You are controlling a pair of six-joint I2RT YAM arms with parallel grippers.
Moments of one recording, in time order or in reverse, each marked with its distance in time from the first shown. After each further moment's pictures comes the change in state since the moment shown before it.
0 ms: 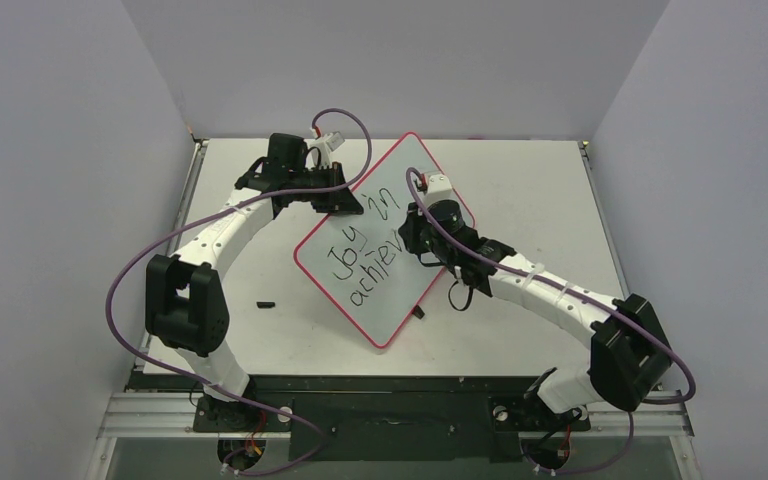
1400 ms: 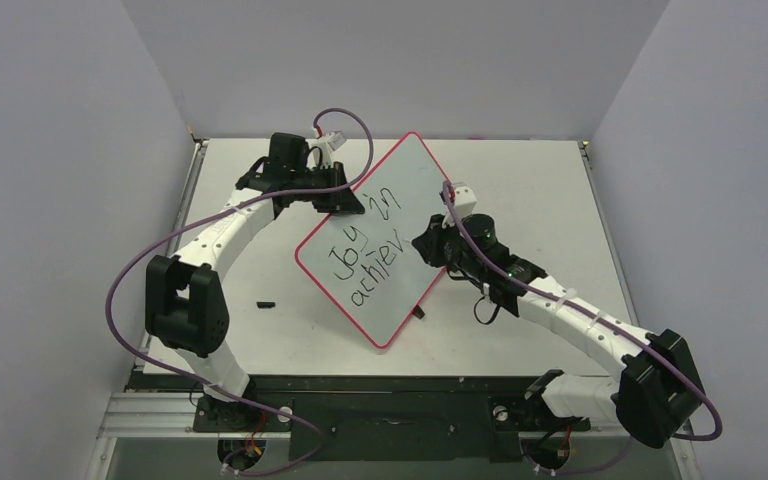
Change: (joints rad) left arm -0.011 -0.002 0.001 0.003 -0.002 0.000; right arm -0.084 -0.210 -0.190 0.047 -0.166 0.003
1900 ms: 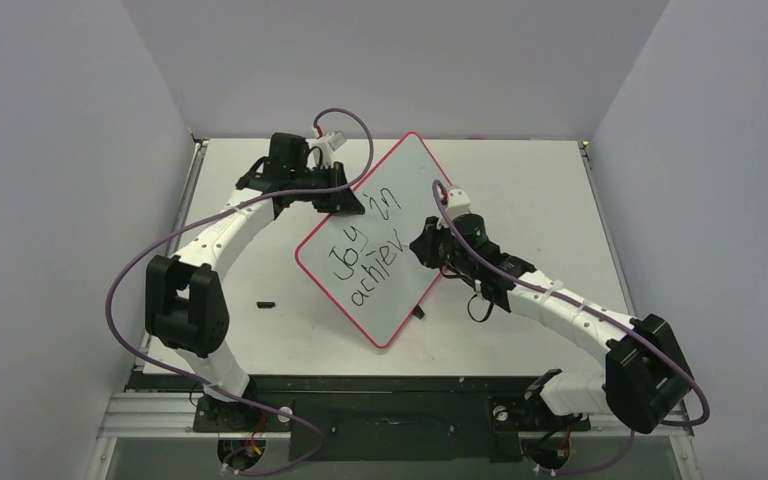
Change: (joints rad) left arm -0.002 0.000 0.000 0.000 -0.002 0.000; right arm 0.000 0.074 0.001 0.021 0.002 0.022
